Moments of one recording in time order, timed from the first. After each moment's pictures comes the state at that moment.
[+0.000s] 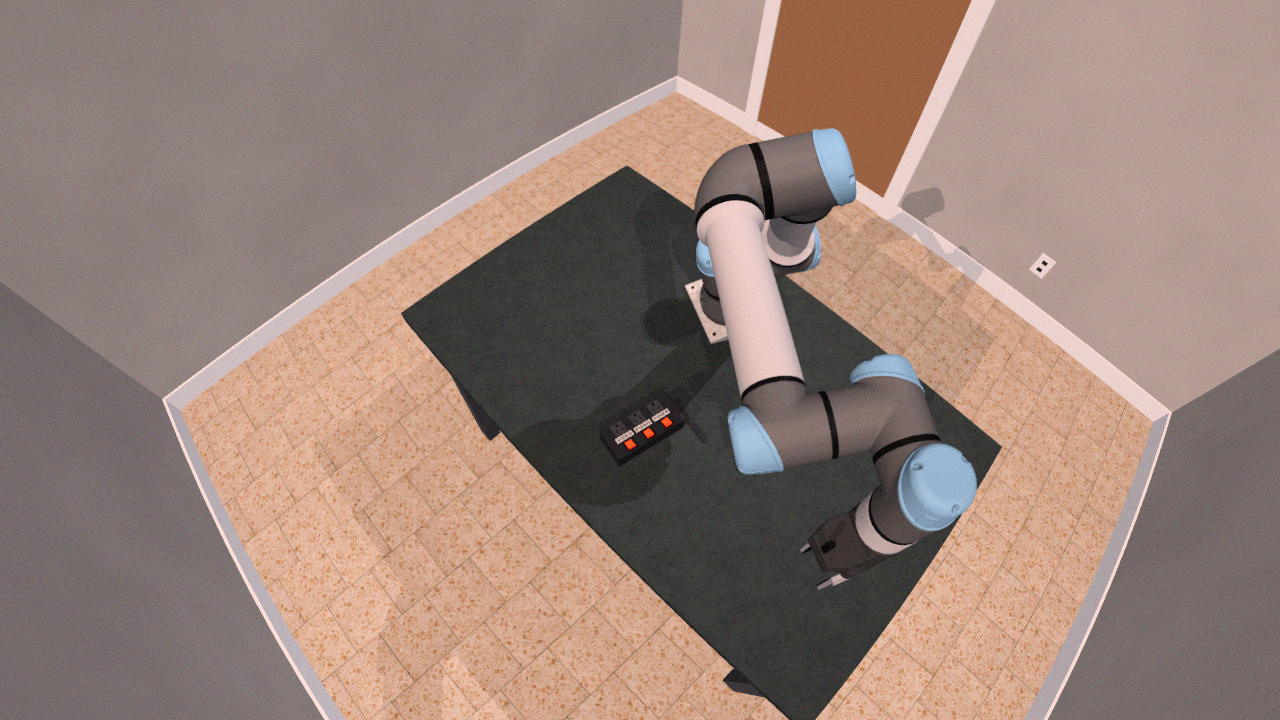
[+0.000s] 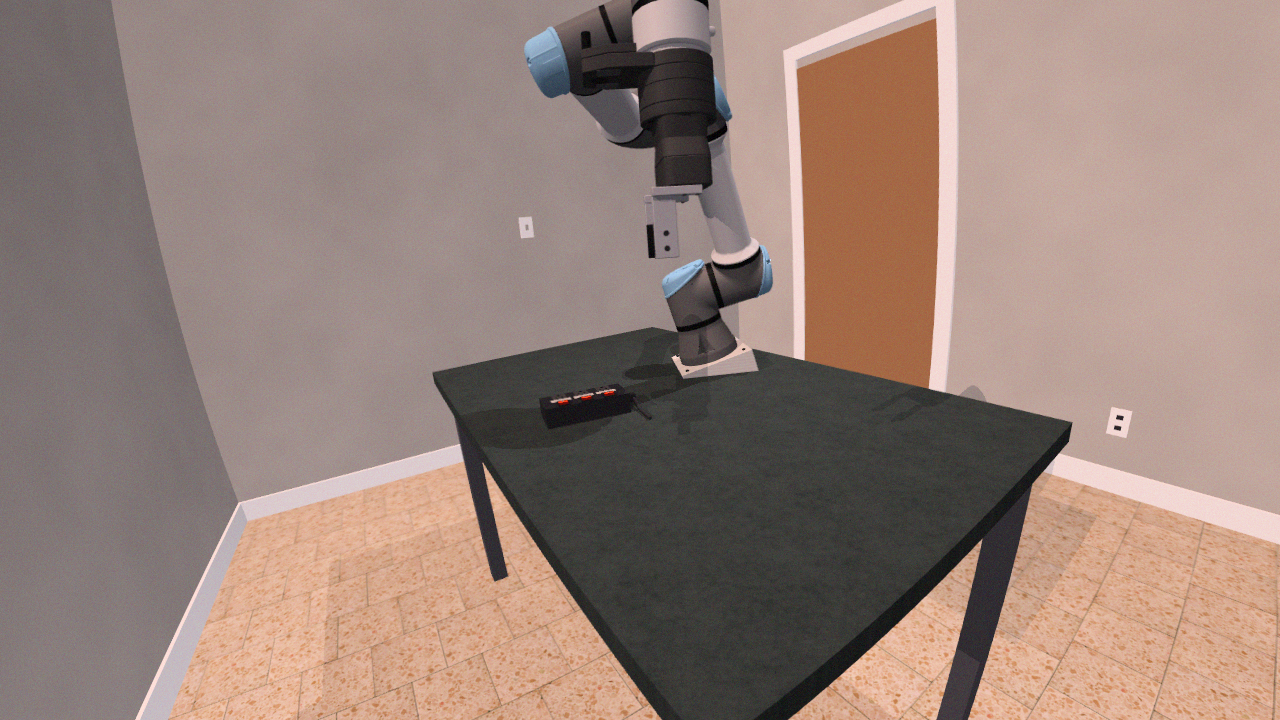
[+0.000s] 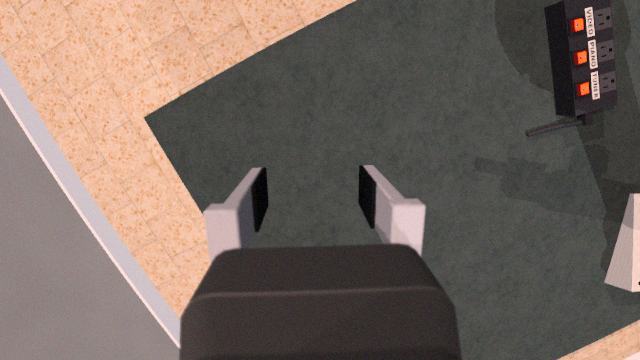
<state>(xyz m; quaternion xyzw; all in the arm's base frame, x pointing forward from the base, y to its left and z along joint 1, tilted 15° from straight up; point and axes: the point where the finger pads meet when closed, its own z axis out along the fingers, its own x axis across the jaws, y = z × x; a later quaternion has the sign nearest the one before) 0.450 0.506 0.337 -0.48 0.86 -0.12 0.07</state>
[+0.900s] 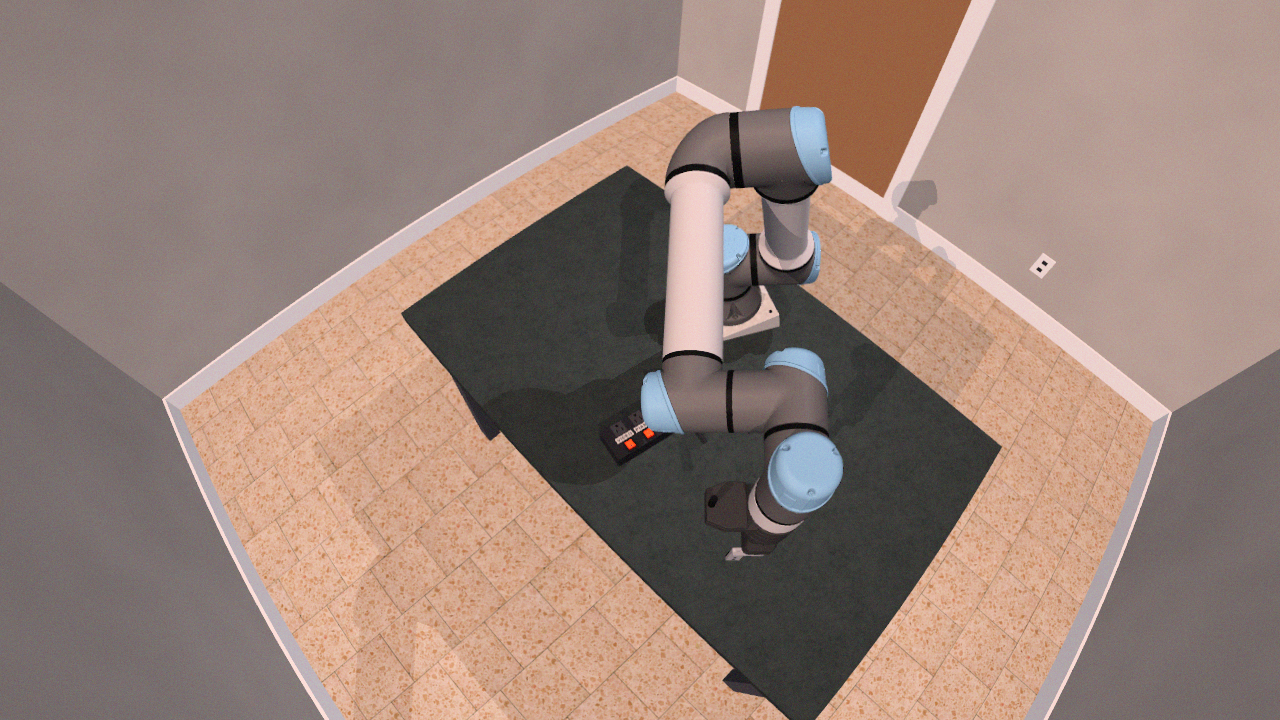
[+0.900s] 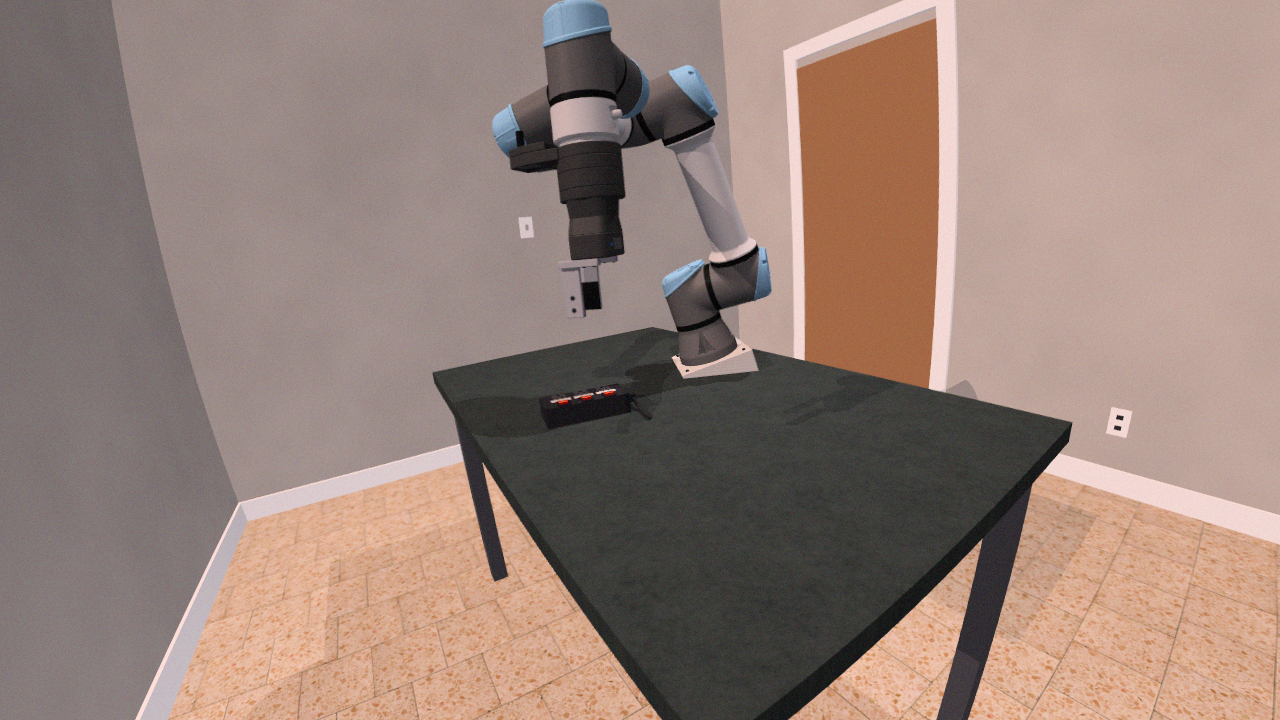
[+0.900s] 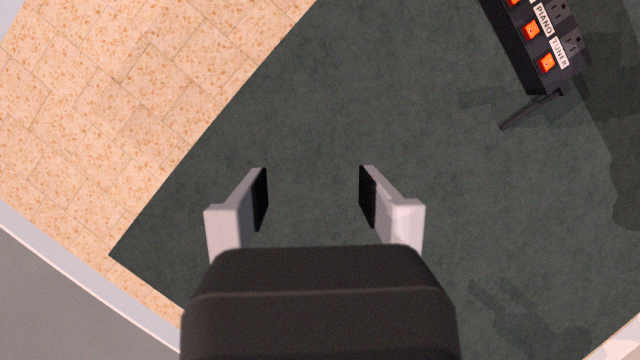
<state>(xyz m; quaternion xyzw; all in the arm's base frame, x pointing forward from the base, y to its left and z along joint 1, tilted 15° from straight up) 0.485 0.376 0.300 -0.32 0.94 -0.10 0.08</state>
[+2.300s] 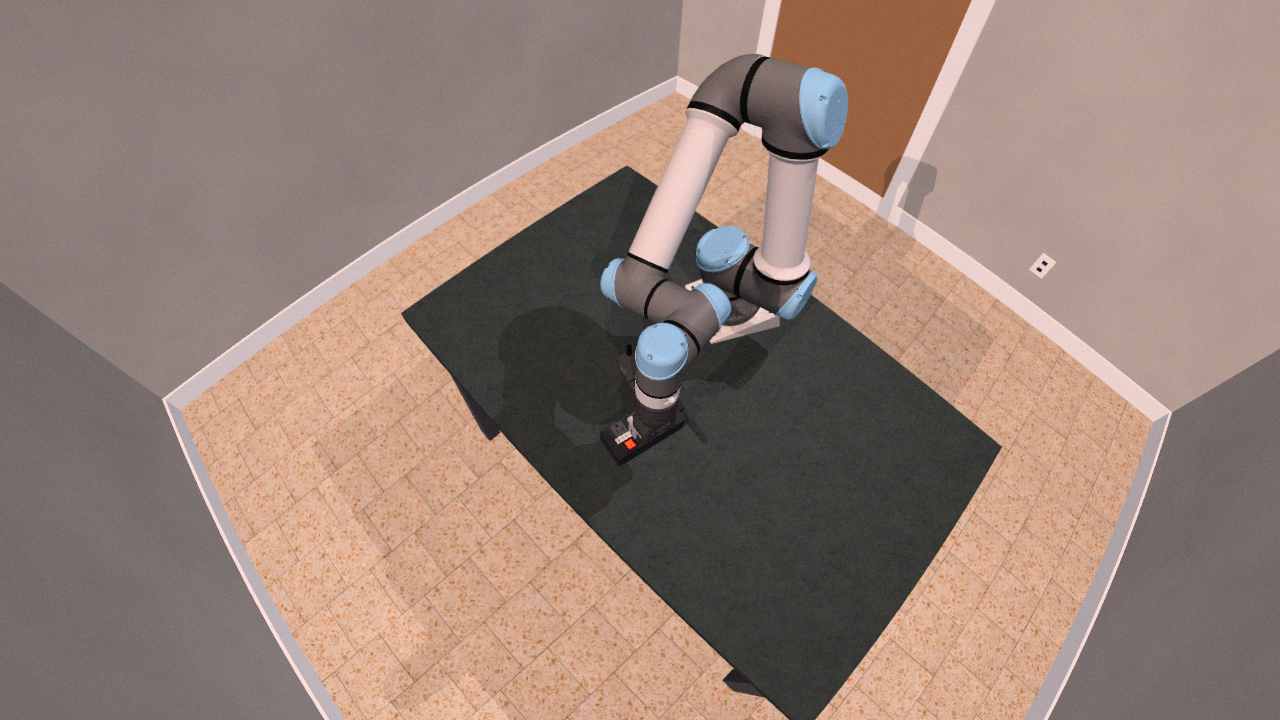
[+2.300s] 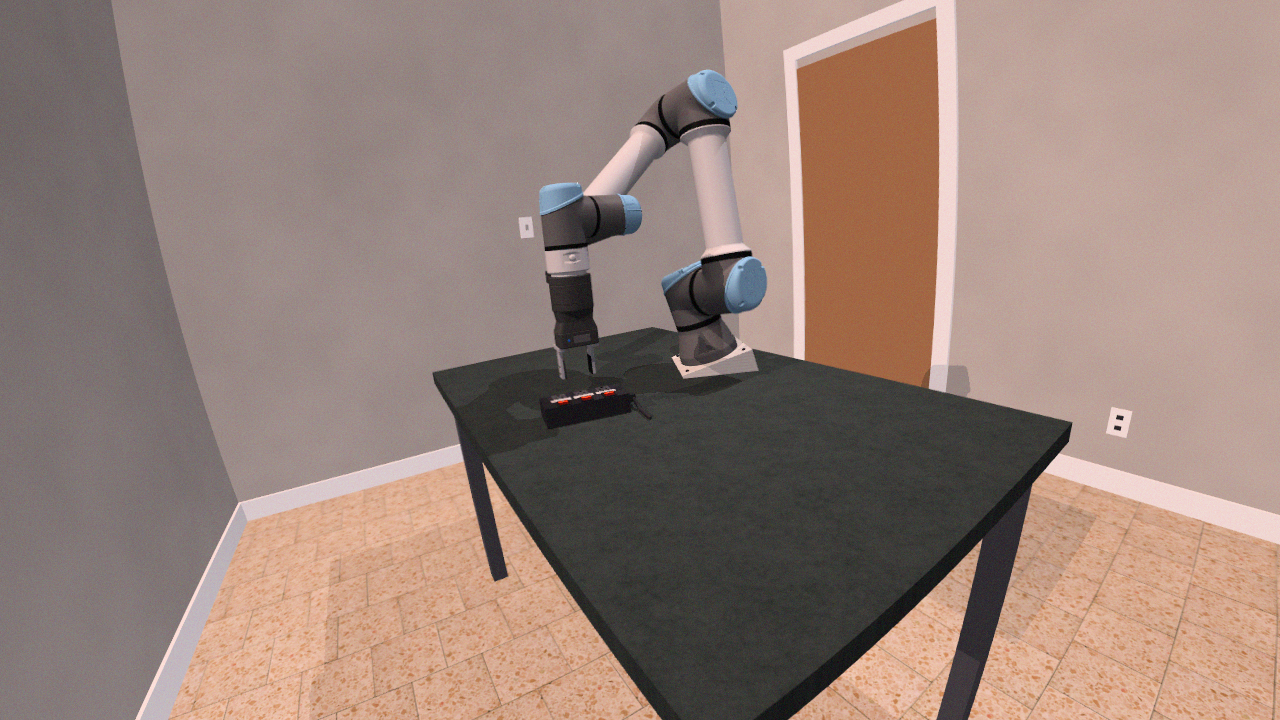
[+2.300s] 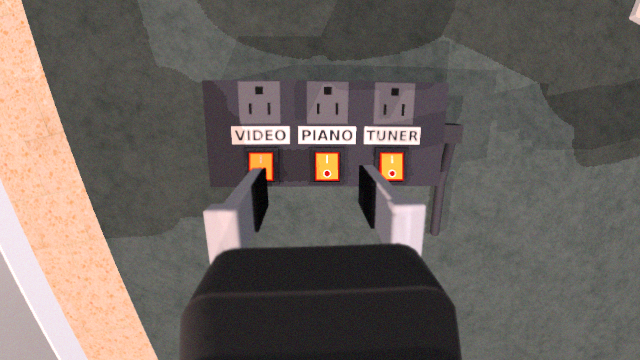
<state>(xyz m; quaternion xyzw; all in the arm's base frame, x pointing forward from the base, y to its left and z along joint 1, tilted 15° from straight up) 0.394 0.084 0.157 0.14 0.98 -0.06 0.12</state>
